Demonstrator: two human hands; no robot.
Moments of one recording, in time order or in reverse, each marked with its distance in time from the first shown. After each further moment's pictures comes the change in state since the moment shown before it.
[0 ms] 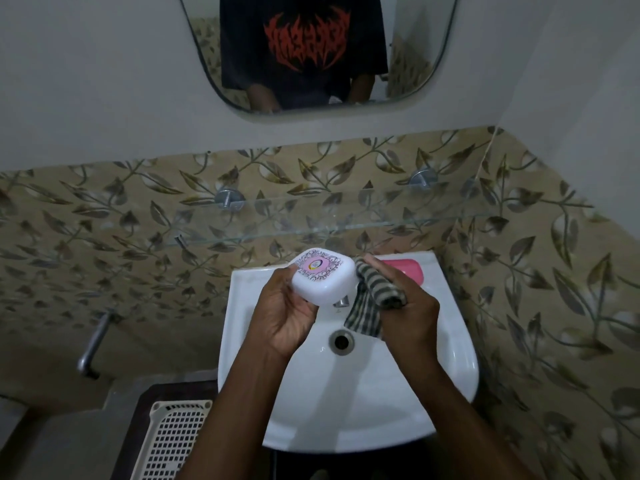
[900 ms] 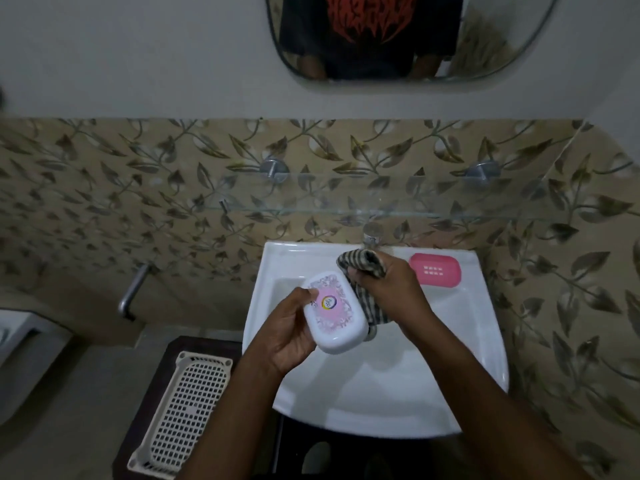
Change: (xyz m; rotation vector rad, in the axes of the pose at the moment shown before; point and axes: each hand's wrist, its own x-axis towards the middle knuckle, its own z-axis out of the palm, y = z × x) left_hand -0.022 0.002 -0.073 0.145 0.078 -0.126; right_hand 0.033 0.008 0.049 -0.212 -0.489 0.445
